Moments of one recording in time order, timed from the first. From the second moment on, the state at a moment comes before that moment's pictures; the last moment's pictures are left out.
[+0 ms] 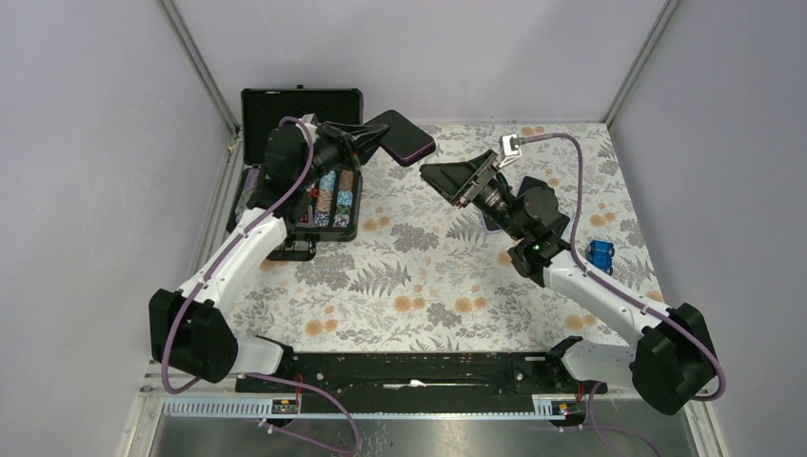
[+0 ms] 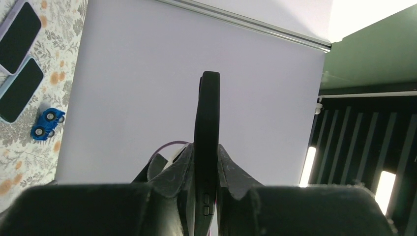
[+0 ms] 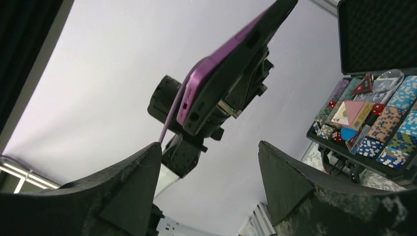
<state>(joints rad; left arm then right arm) -0.32 1.35 1.15 0.19 0.46 -1.85 0.60 1.21 0.79 0.76 -0.30 1.23</state>
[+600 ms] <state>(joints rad) -0.34 1.30 1.10 0.27 0.44 -1.89 0.60 1.23 0.83 0.73 -0.18 1.31</state>
